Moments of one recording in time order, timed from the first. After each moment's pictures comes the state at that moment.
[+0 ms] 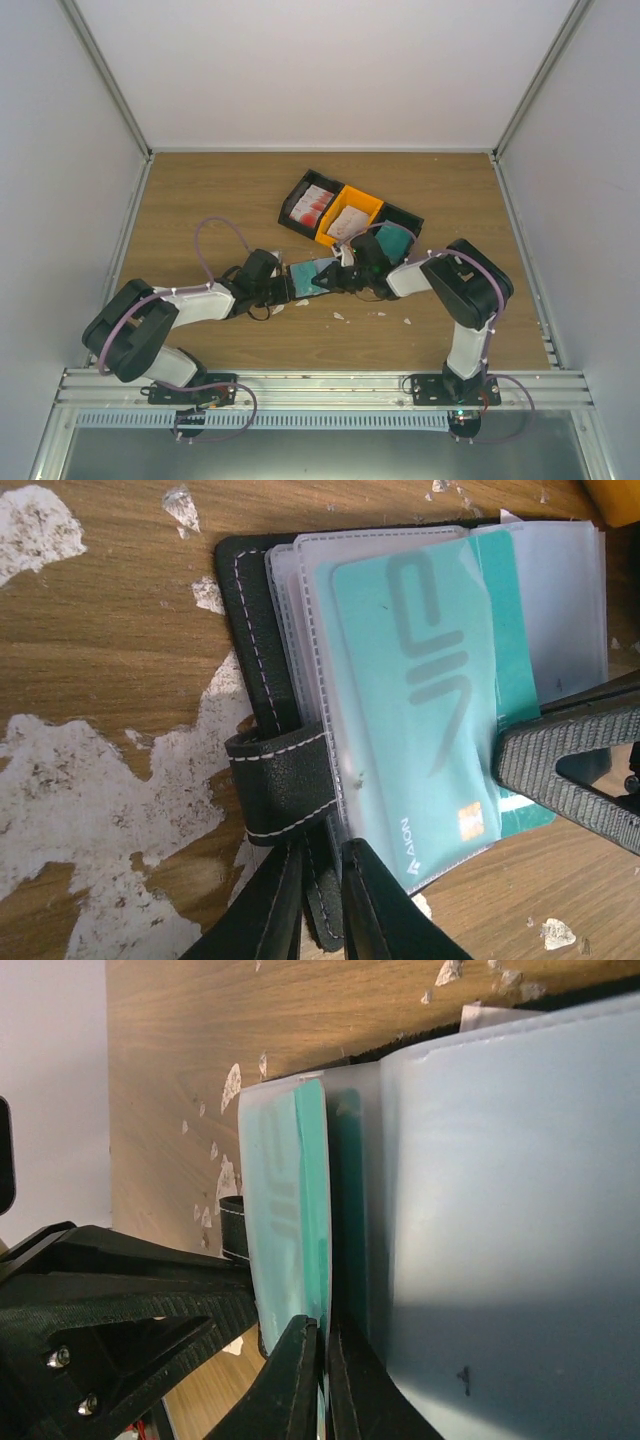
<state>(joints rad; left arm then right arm) -0.61 1.45 0.50 0.05 0.16 -0.75 0.64 1.86 0.70 0.46 -0.63 0.85</state>
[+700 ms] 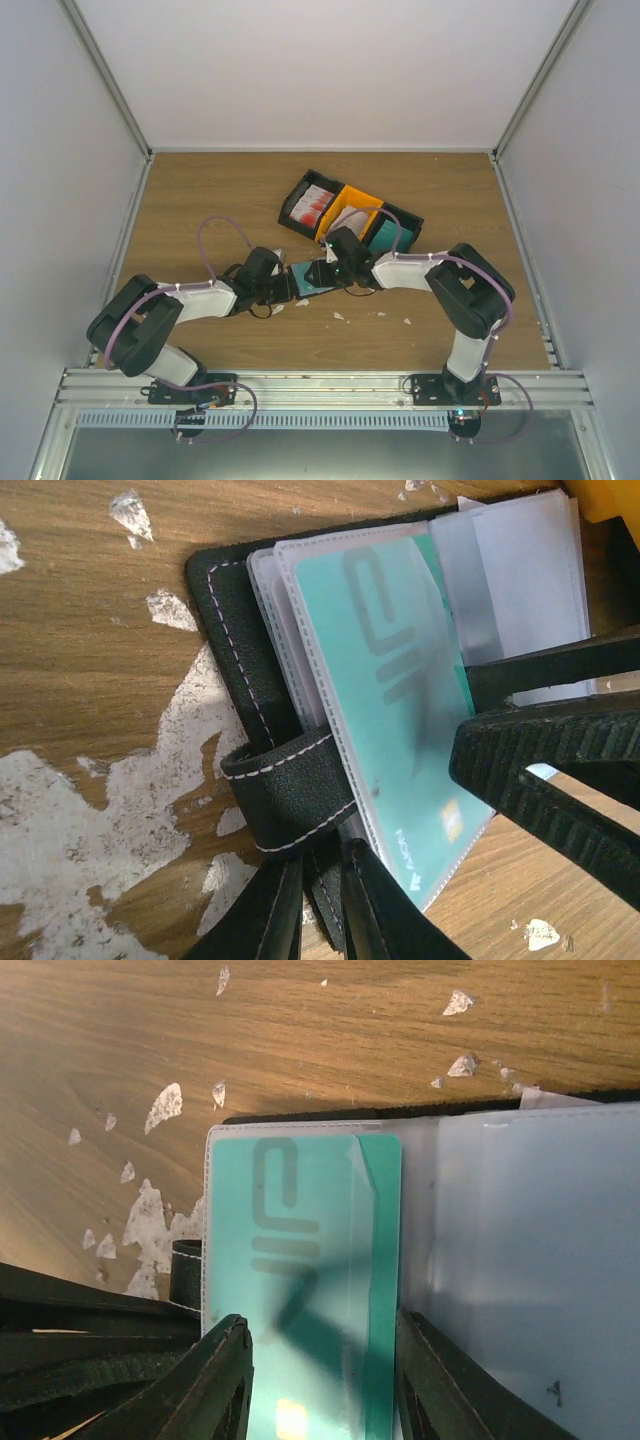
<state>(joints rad) -0.60 1.48 0.51 0.08 0.21 -0.73 0.75 1.81 0.91 0.03 -0.31 0.64</state>
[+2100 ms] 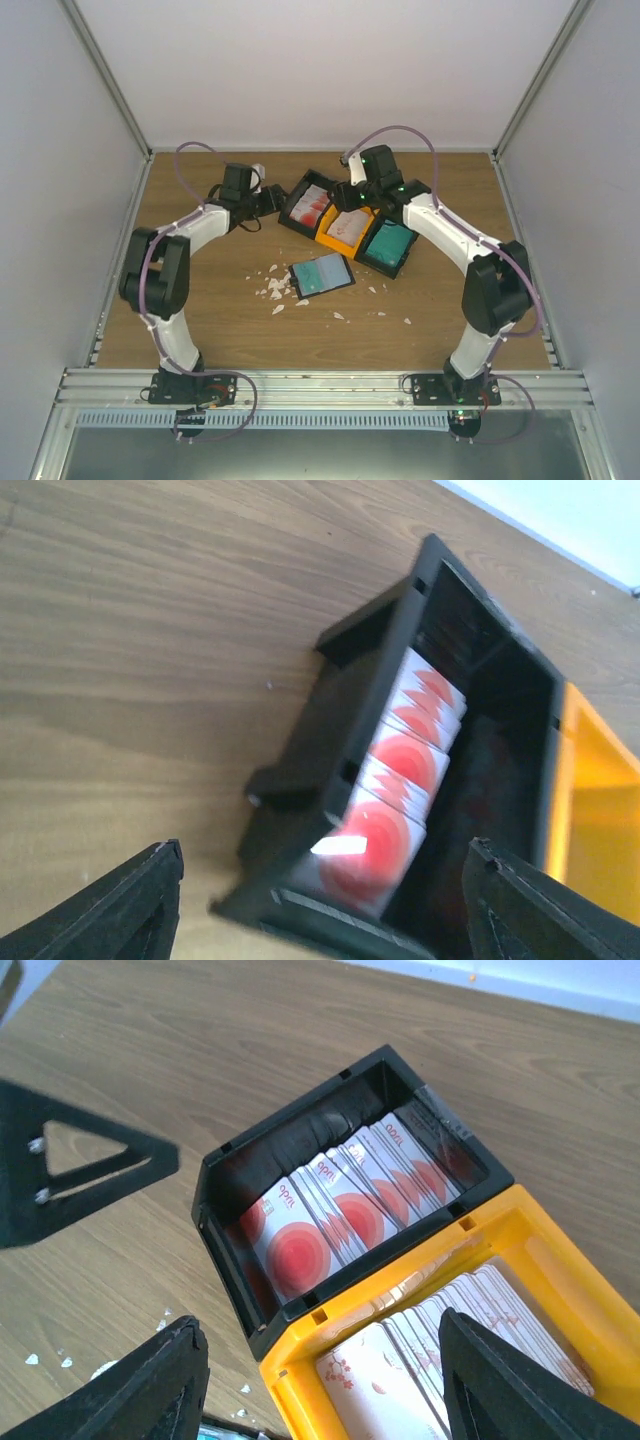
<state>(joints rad) -0.25 1.78 1.18 -0.11 0.27 -0.53 0.49 1.74 1.45 -0.40 -0.17 0.13</state>
